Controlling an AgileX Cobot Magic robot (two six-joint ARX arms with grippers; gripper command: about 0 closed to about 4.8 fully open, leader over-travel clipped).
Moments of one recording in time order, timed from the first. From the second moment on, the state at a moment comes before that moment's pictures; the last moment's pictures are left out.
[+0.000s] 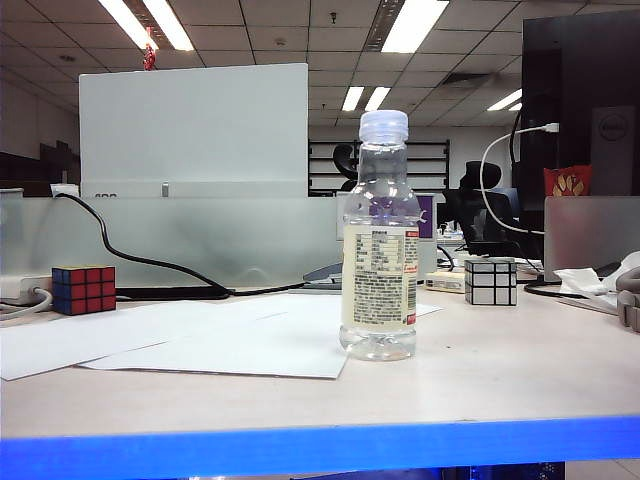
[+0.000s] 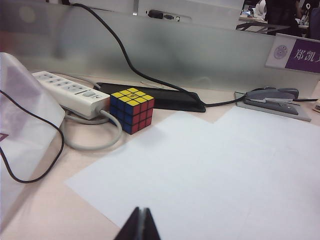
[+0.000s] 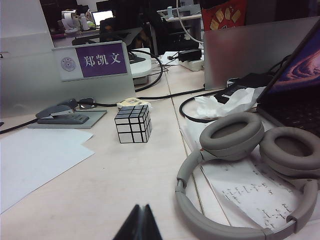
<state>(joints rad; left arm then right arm) -0.03 0.00 0.01 -0.04 0.02 -0.11 -0.03 0.00 0.01 0.02 -0.03 0.13</state>
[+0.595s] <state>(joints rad) -0.03 0.00 0.01 -0.04 0.02 -0.11 -0.03 0.00 0.01 0.02 -0.03 0.13</state>
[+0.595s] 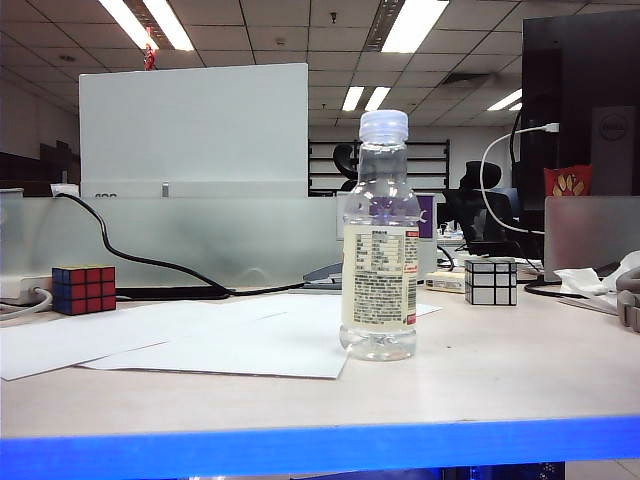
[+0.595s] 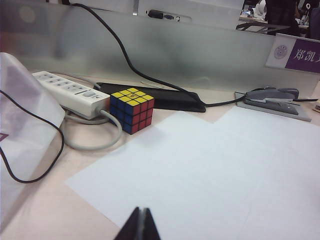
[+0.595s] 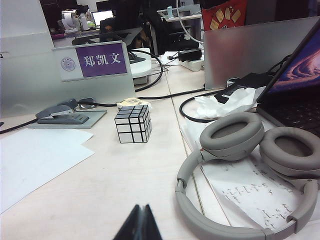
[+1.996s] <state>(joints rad) -0.03 0.00 0.01 -0.01 0.38 -0.60 0.55 0.91 0.21 0.68 -0.13 0.01</state>
